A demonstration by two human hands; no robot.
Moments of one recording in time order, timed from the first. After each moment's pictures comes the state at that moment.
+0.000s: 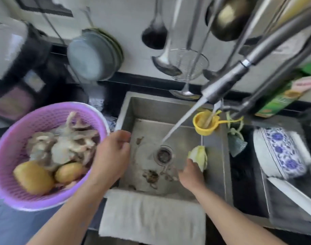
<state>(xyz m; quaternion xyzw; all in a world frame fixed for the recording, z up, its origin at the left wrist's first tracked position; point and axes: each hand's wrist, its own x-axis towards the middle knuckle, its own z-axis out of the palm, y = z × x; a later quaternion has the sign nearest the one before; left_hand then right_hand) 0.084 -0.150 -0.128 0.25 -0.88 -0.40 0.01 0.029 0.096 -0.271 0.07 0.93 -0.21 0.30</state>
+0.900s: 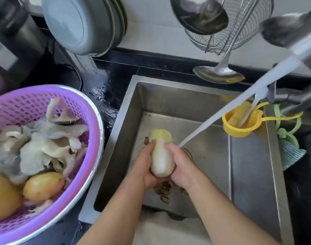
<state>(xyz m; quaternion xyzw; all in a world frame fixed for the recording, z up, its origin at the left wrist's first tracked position) 0.012 -0.112 -0.322 0.49 -0.28 -0.80 -0.21 -0.029 -0.009 -0.329 0.31 0.52 -0.69 0.40</state>
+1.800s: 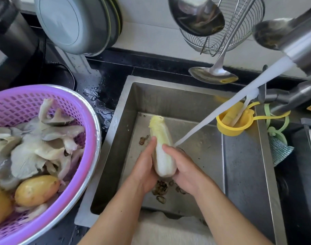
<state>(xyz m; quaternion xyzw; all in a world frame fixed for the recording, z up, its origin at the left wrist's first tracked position) 0.018 -0.106 -0.321 0.37 -0.38 -0.83 -0.16 -0.016 0.013 -0.299 0.19 0.56 -0.69 0.42</state>
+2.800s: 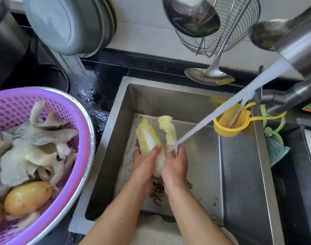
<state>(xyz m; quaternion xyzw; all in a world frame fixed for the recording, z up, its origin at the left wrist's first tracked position) 0.015 -0.096 -0.332 0.44 -0.45 -0.77 -0.06 -0.005 -0.028 -0.331 0.28 0.75 -0.58 0.12</state>
